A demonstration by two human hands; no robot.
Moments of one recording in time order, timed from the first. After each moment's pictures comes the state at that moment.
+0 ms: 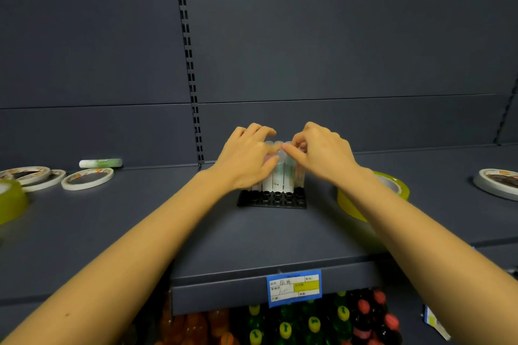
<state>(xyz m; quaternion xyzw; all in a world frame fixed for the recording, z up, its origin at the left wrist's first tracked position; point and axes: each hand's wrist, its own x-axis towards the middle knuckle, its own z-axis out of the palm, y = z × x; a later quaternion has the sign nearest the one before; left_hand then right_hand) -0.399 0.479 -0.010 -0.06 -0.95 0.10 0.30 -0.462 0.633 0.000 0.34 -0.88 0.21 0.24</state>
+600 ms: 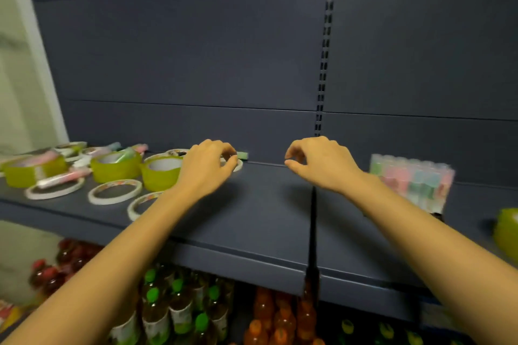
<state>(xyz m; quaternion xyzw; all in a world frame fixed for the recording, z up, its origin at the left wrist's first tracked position) -0.194 0.319 -0.011 0.26 -0.89 -0.01 0.37 -0.343 0.479 0.017 0.55 -0.80 0.18 0.18</state>
